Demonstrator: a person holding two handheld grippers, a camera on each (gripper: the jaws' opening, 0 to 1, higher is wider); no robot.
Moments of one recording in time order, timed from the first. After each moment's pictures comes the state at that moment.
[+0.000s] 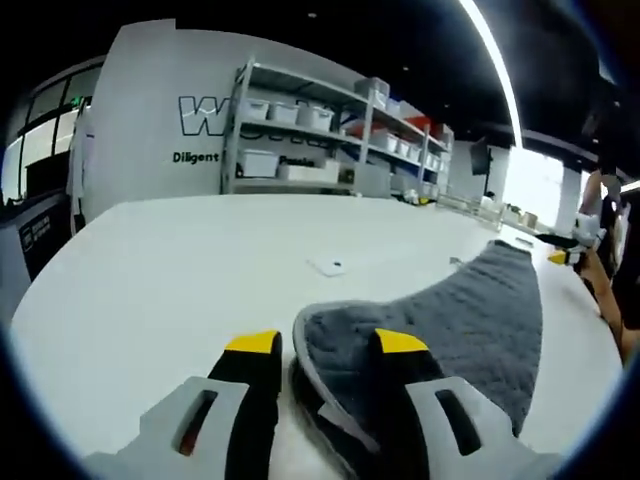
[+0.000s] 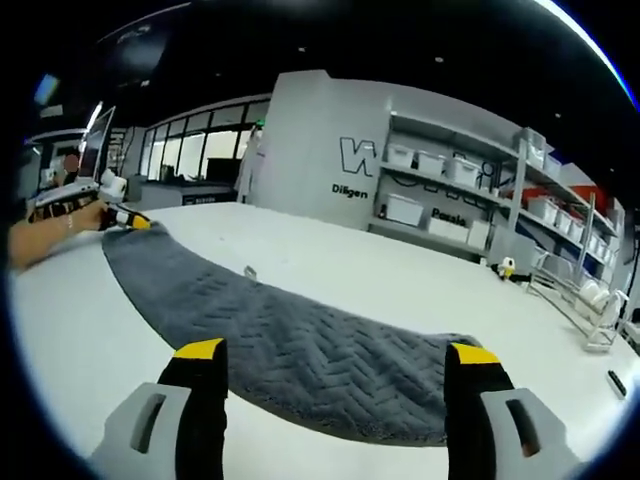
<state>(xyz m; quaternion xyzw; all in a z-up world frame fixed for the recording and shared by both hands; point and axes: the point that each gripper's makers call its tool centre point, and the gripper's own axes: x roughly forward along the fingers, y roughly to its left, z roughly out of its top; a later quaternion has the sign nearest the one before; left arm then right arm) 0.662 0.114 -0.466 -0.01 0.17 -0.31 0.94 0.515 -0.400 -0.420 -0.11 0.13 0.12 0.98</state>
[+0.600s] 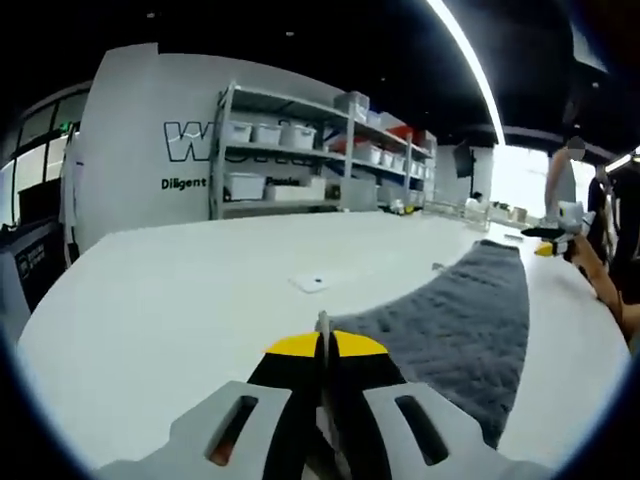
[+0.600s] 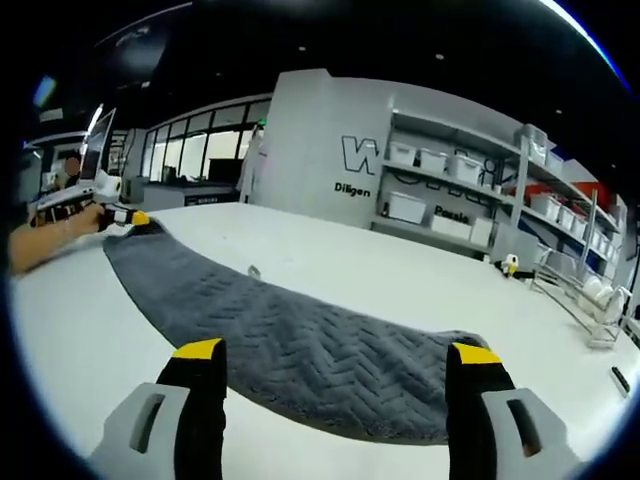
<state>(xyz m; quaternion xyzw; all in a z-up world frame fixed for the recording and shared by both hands) 0.645 0.105 -0.440 0.03 0.12 -0.35 0.93 0.517 -0.399 -0.421 -0.11 0.13 0.13 0.98</state>
